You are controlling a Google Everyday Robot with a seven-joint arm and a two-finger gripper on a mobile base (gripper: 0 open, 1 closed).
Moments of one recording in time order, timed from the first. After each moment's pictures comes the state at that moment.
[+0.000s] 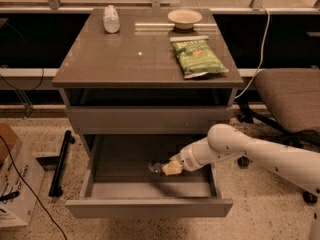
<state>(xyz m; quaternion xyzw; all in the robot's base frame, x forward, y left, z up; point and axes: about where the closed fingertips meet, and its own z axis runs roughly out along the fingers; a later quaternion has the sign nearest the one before) 0.557 -0.047 0.511 -0.39 0.84 0.31 0.21</state>
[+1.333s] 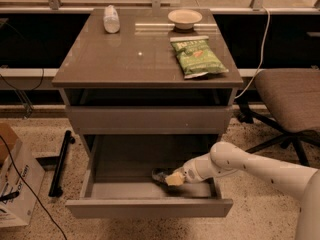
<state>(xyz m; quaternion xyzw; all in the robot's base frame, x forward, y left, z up) 0.552 -0.065 0.432 -0.31 0.87 0.33 0.19</state>
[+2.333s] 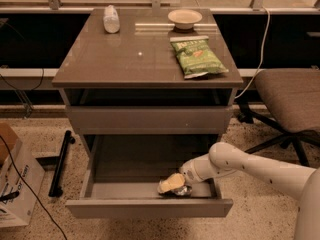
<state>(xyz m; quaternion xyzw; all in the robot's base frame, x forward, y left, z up) 0.549 -0.060 0.429 -0.32 0.87 0.34 0.19</state>
